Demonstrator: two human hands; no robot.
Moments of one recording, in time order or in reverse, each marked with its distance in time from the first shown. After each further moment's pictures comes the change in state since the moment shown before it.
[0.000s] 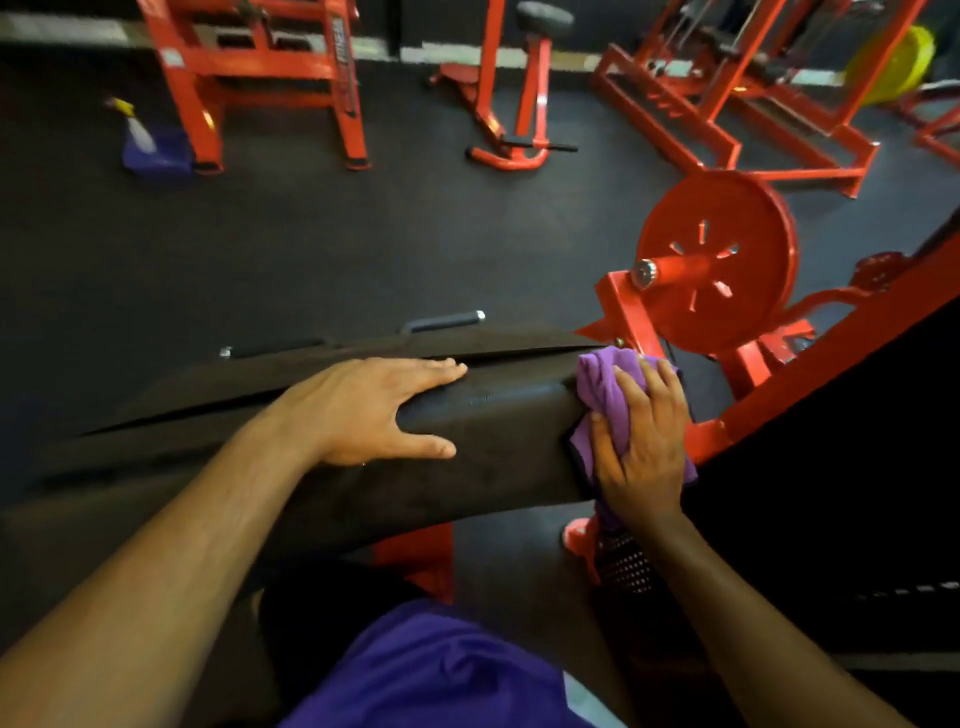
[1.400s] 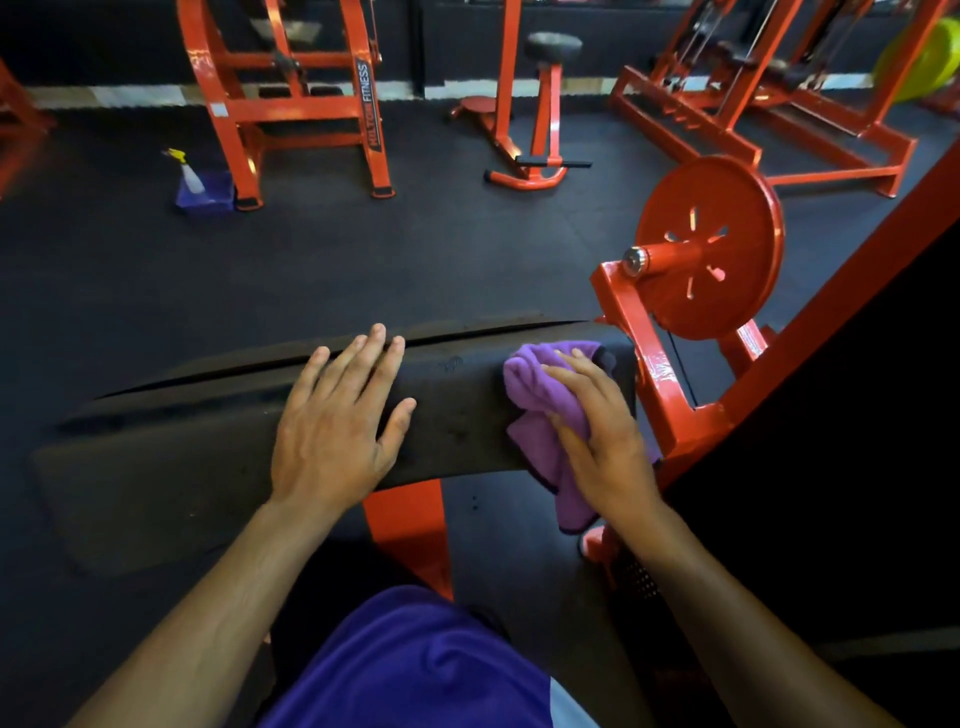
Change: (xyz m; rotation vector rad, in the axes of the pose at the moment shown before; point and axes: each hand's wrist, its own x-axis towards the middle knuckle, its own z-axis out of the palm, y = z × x) left_hand -0.043 0.055 0.079 0.366 0.674 -0.268; right_hand -0.014 -0.027 -0.029 0.464 -0.199 -0.055
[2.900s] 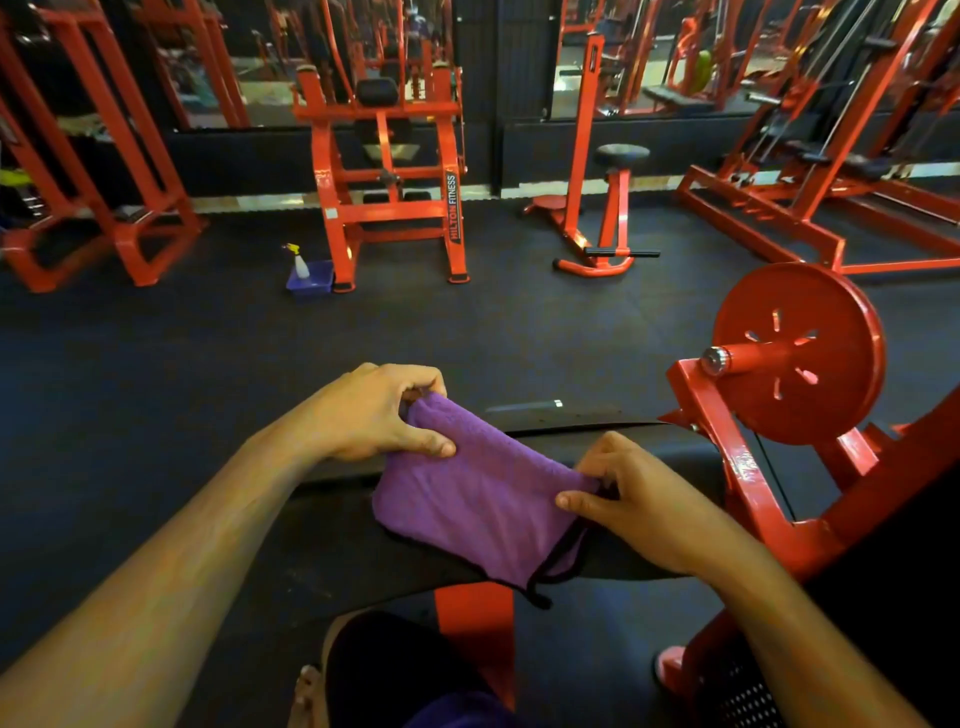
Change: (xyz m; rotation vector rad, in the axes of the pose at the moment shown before) left_hand 0.097 -0.066 -0.112 -0.481 -0.580 -0.108; right_hand 0.081 -0.065 -0.011 -0.148 -0.591 0.236
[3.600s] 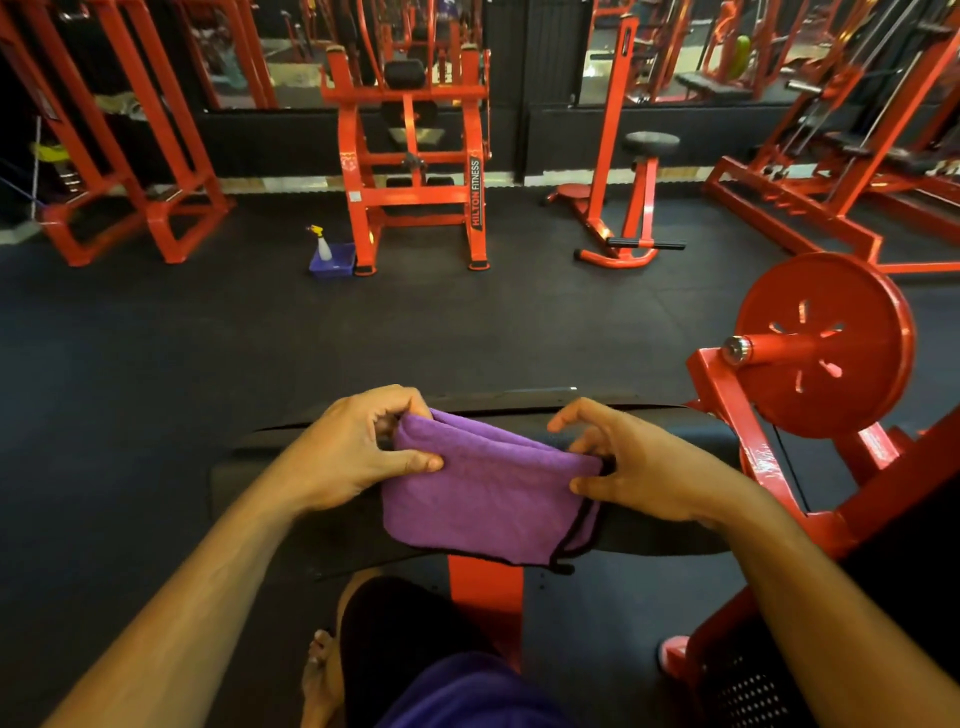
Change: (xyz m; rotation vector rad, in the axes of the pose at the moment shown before) left_hand -0.067 -0.017 0.039 -0.503 0.137 0.023; right_hand 0.014 -0.017 -0.010 0.081 -0.241 -0.050
